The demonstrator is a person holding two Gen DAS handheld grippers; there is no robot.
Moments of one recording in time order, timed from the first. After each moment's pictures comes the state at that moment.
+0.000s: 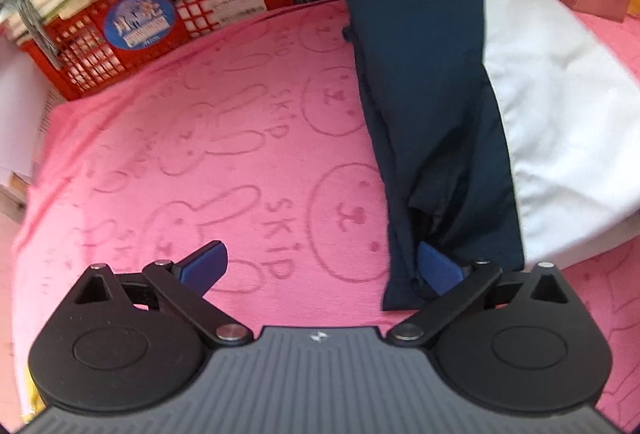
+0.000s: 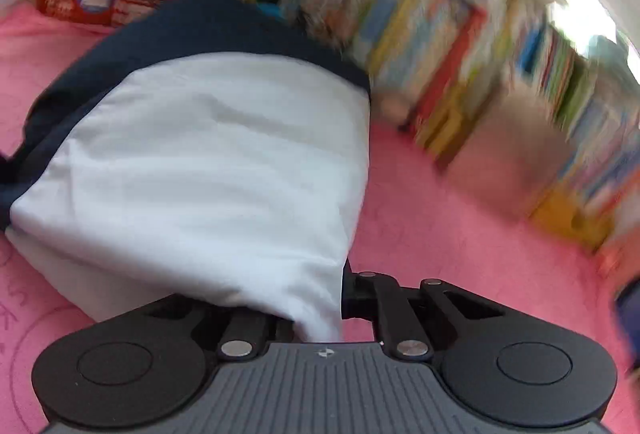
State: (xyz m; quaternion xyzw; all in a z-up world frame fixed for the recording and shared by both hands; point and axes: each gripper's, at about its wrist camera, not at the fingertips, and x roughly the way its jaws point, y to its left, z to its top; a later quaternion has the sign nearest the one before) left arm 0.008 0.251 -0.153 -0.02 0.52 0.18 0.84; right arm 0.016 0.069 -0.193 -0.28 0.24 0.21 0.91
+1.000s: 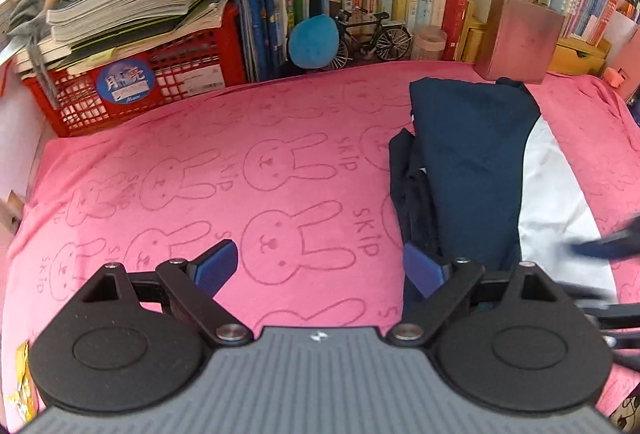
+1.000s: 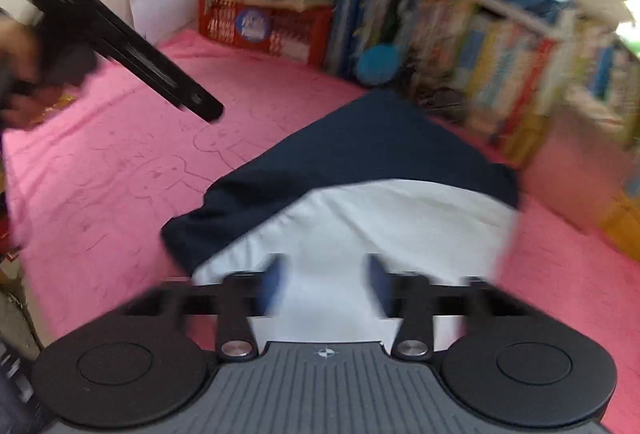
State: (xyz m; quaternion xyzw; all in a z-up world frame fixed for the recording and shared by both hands) left arm -0.034 0.198 -0.076 -0.06 0.44 0.12 0.89; right arm -0.001 0.011 -0.135 -0.26 0.33 0.45 0.79
